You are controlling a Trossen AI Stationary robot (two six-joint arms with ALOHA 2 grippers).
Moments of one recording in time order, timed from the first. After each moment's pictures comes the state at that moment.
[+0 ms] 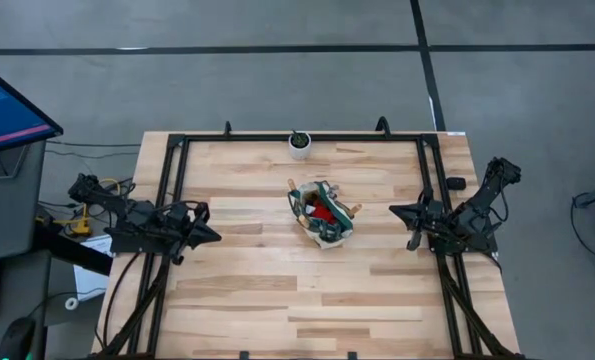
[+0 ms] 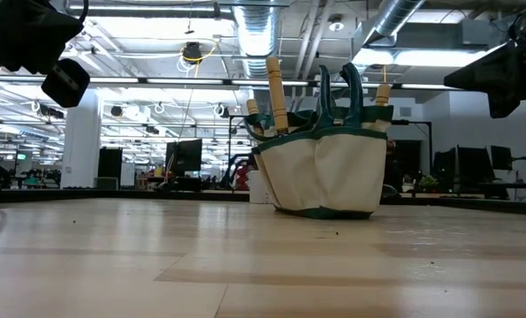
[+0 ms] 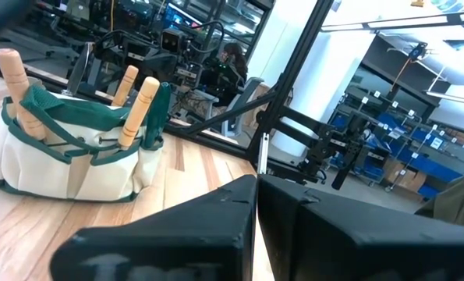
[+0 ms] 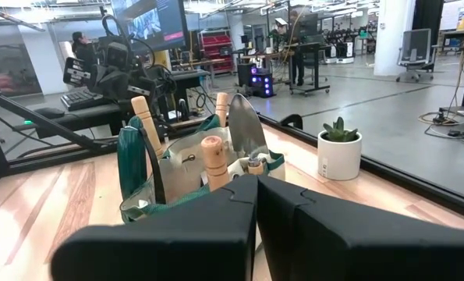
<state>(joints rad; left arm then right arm) -0.46 0.01 0.01 0.09 -0.28 -0.40 0.79 0.01 0.00 0.01 1.18 0.10</state>
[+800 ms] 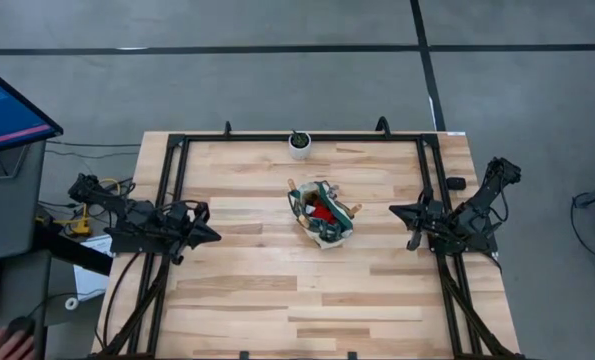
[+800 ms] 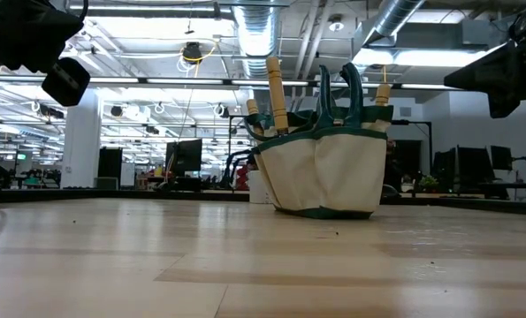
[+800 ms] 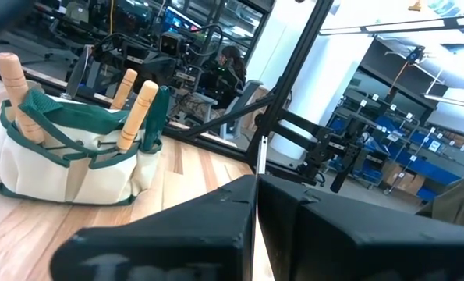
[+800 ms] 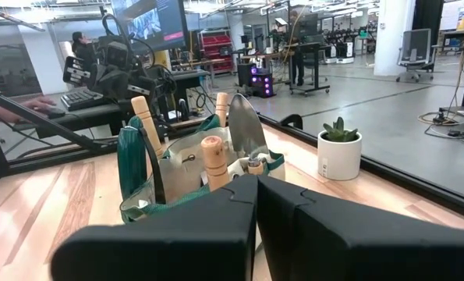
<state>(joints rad) -0.46 0.01 0.01 0.10 -0.28 -0.40 0.79 0.01 0.00 0.01 1.18 0.10</state>
